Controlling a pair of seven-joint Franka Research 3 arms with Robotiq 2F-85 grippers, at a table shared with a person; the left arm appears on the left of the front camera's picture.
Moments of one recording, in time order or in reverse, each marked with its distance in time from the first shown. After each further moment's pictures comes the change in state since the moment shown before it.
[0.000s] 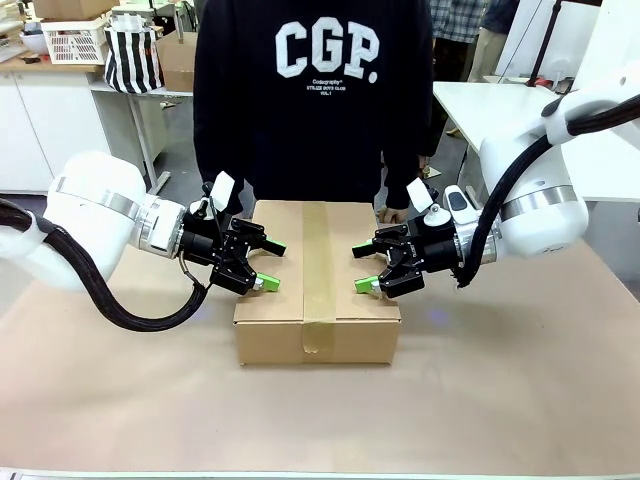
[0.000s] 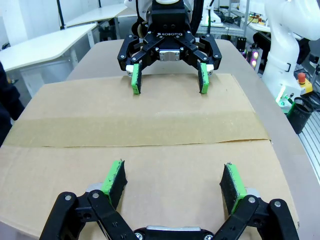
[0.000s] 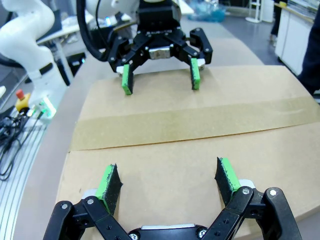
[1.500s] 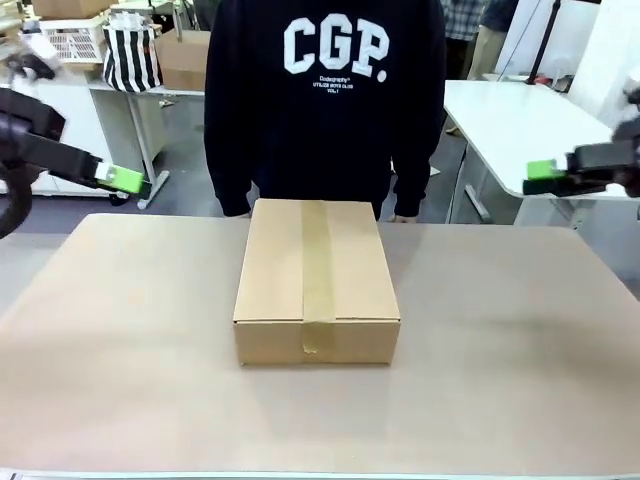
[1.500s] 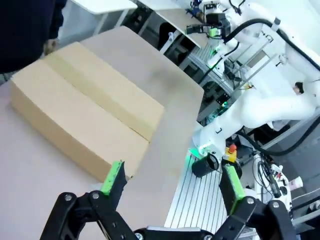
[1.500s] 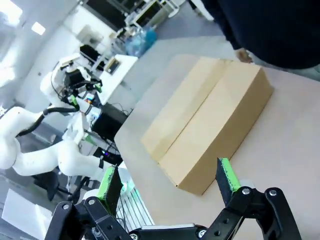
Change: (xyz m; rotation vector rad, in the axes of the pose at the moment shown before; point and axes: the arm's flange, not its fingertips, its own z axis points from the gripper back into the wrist) left arm 0.139 -0.102 0.204 0.078 -0.016 0.699; right arm 0.088 0.077 0.259 -0.233 -0.154 -0.792
